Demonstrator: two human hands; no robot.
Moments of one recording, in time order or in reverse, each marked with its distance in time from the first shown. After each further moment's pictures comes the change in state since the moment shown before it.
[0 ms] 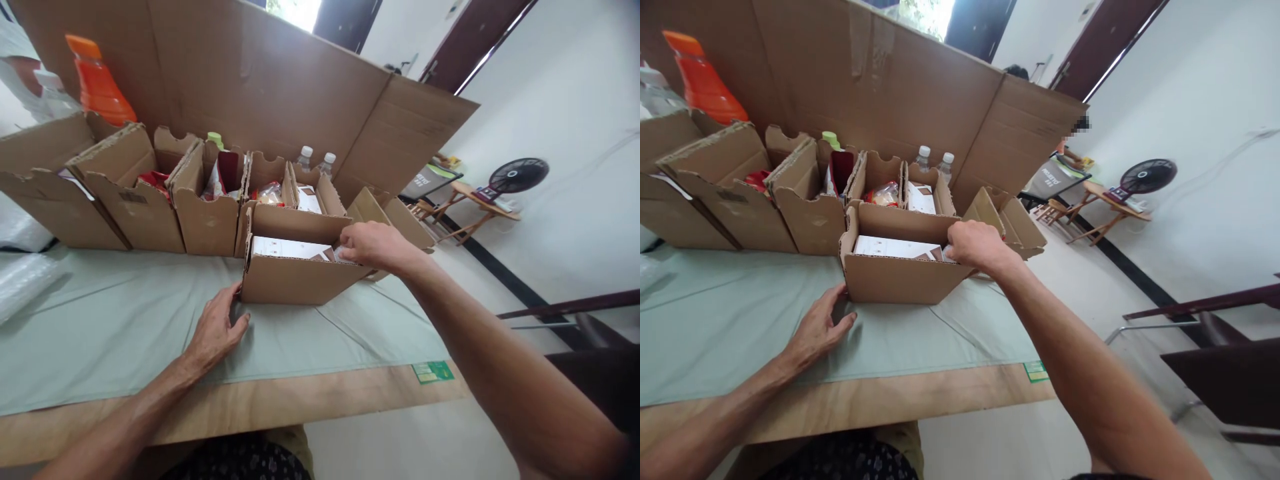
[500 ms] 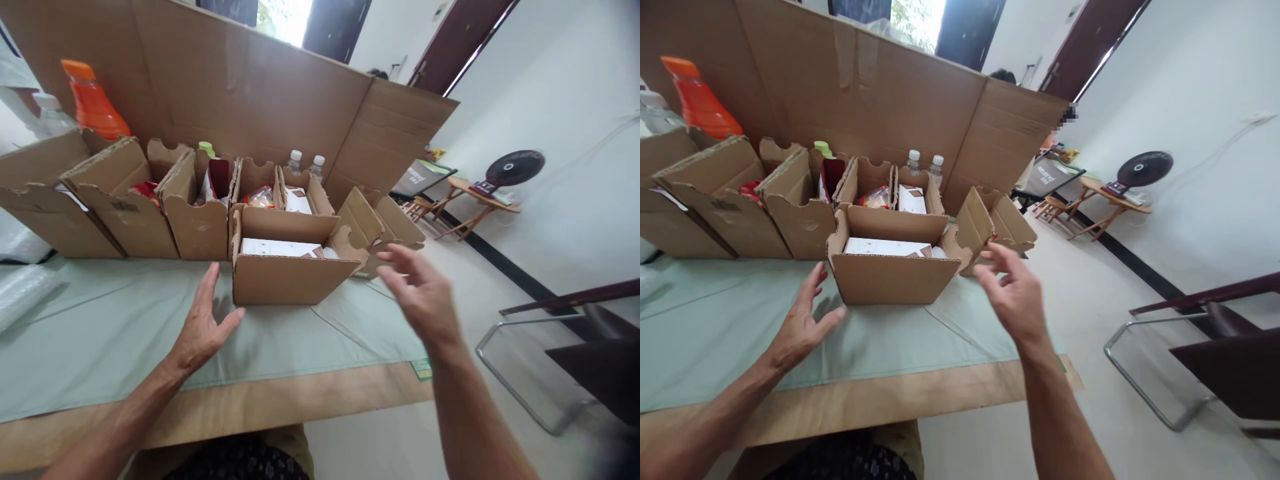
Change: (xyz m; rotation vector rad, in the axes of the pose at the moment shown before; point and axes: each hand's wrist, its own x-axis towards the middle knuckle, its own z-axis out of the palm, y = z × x) left_hand 0.007 0.018 -0.017 -0.184 0.069 0.027; right_hand -0.086 0.039 0.097 1.016 0.762 0.127
